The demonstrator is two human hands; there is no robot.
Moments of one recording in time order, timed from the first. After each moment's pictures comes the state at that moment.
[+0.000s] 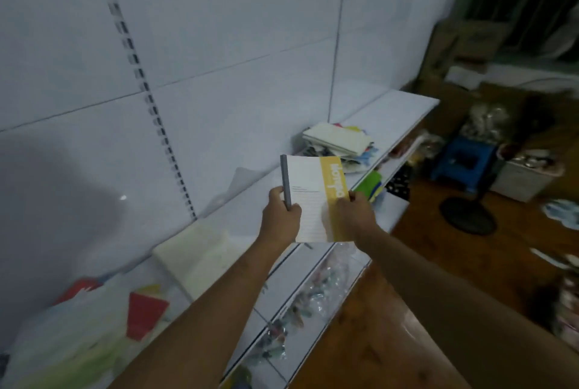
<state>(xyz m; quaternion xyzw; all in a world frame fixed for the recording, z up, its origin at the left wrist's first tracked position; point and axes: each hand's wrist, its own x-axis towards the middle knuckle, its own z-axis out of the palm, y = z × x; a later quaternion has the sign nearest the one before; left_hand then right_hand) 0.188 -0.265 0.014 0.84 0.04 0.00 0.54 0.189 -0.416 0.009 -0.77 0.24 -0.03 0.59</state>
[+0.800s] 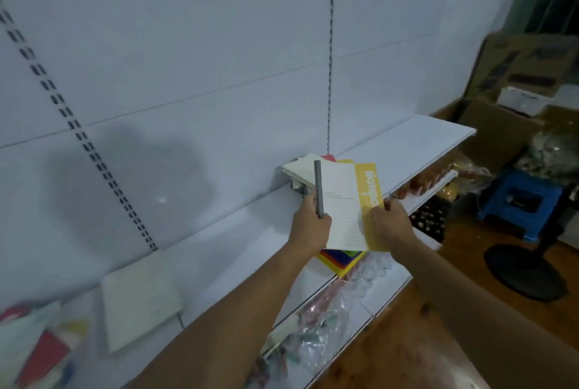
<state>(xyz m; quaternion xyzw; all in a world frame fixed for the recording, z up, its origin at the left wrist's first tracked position) 0.292 -0.484 0.030 0.83 0.04 0.01 0.56 0.315 -0.639 0.015 -0.75 0.21 -0.01 0.63</state>
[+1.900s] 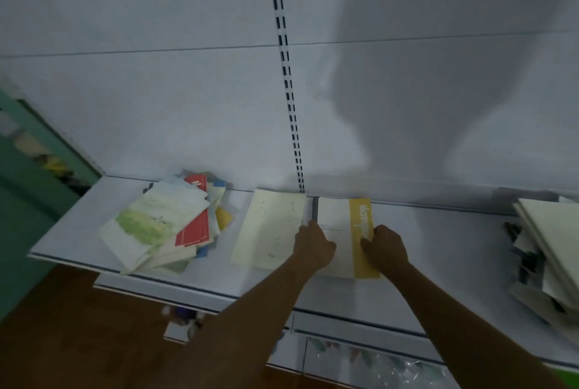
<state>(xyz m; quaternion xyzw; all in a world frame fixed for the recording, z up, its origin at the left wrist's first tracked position) 0.316 -0.247 -0.084 0.80 0.49 -0.06 0.34 0.434 -0.340 -0.117 -0.90 -0.25 0.25 0.25</state>
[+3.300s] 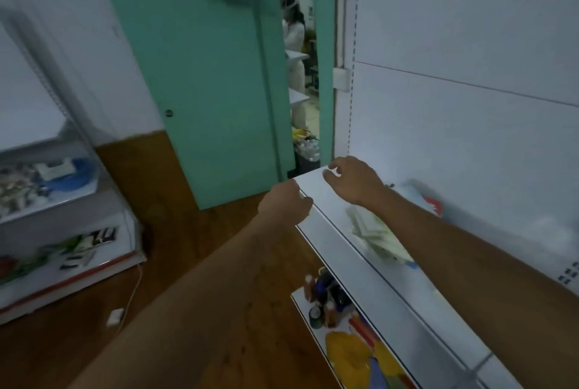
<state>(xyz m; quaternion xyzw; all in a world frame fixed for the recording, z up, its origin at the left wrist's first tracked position) -0.099 -0.206 0.095 0.61 0.75 0.18 0.16 0.048 -0.130 0.091 -0.55 -0.79 0.15 0.23</state>
